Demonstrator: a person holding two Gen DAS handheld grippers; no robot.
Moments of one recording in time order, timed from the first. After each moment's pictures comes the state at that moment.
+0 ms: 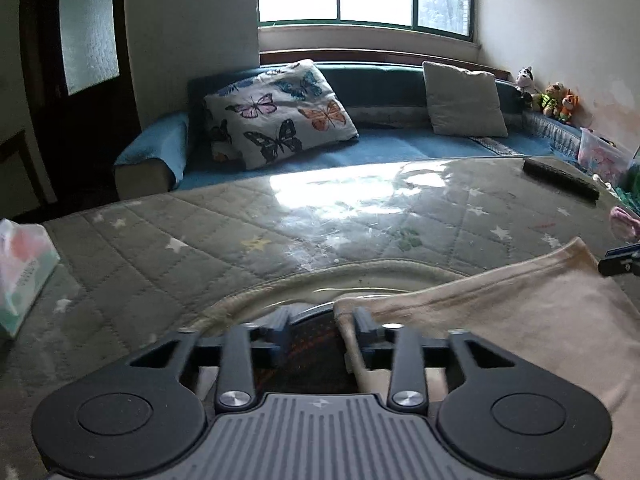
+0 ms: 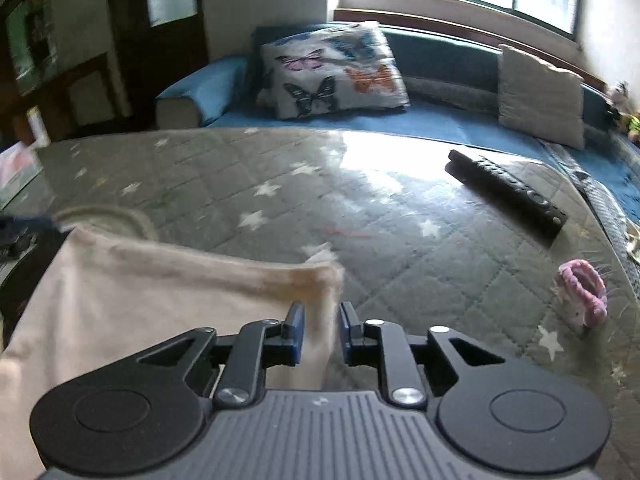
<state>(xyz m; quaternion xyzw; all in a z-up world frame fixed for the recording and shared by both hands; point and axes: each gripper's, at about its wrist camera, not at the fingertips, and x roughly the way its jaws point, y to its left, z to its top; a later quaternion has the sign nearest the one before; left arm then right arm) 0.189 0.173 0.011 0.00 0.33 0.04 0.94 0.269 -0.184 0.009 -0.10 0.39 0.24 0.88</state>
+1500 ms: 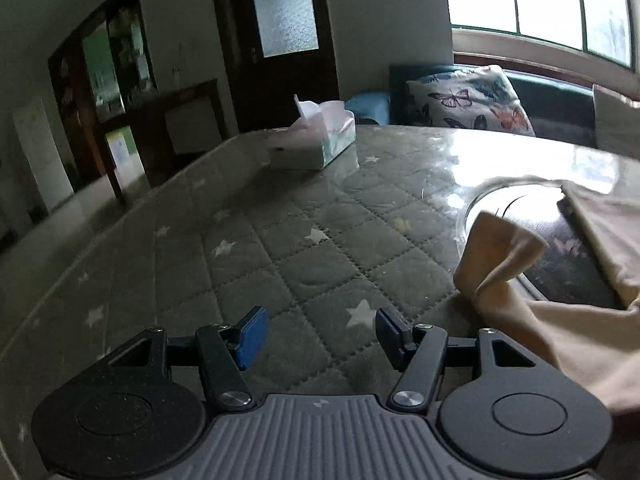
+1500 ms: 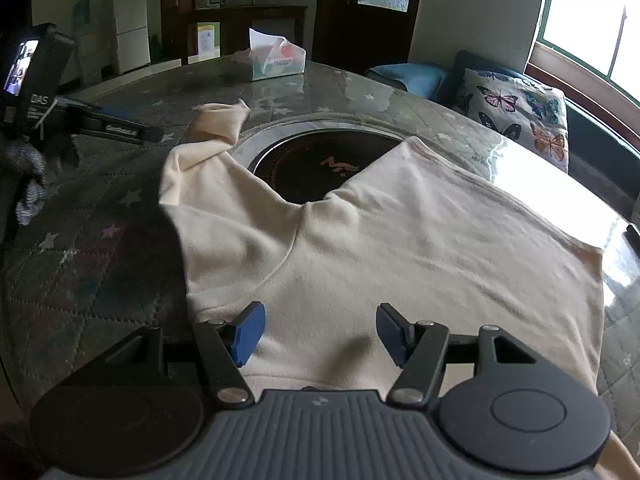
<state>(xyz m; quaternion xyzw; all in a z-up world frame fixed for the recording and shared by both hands) -0.036 0.243 -0.003 -0.05 0.32 0.31 0.90 0.025 -0.083 0.000 -0.23 0.33 0.44 0.80</state>
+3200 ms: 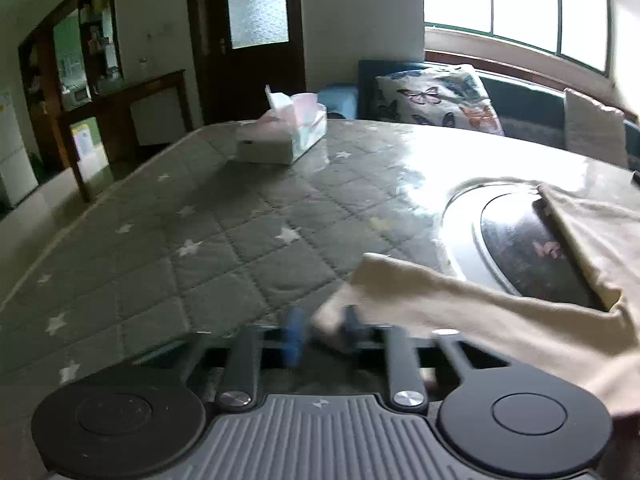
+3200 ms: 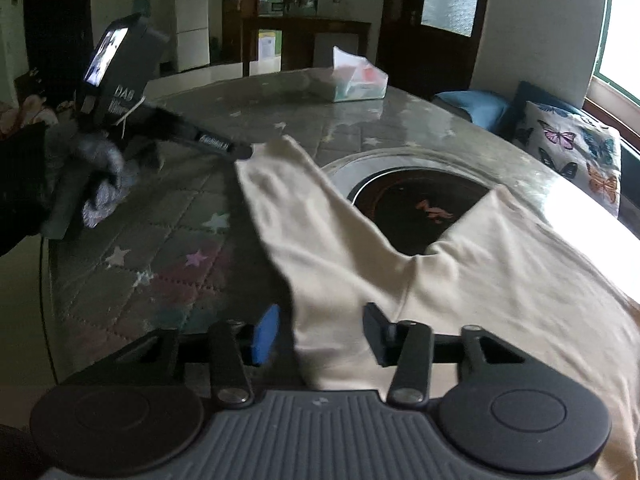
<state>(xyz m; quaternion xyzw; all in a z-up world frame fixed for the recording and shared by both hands) -0.029 0.253 -0.007 -0.07 0.33 0.26 0.91 -0.009 -0.037 0.006 -0.25 0.30 0.52 0.76</state>
